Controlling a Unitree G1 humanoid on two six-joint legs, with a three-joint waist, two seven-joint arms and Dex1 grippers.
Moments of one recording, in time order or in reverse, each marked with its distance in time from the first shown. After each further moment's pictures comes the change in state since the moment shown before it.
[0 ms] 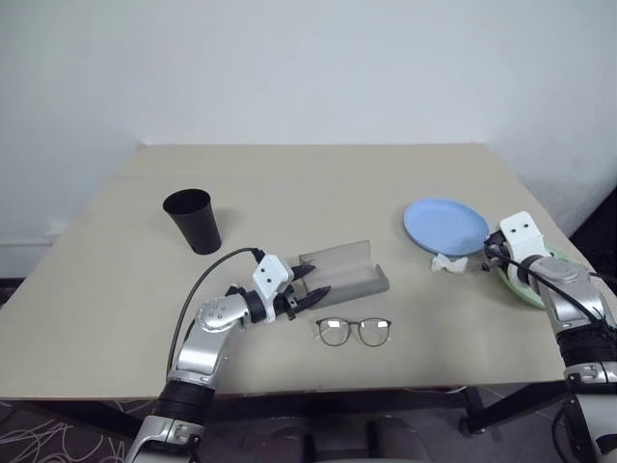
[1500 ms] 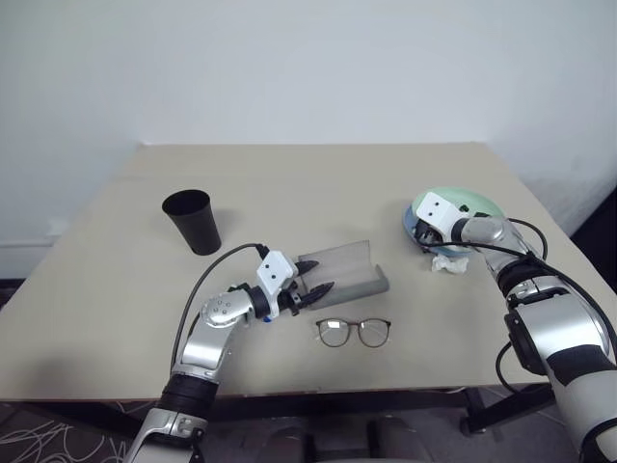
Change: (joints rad) left arm -0.033 -0.001 -0.021 0.025 0.002 -0.014 0.021; right arm -0.548 0.202 0.281 0.901 -0.295 -0.745 0.162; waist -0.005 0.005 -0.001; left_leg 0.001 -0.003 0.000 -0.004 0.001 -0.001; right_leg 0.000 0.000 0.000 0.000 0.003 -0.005
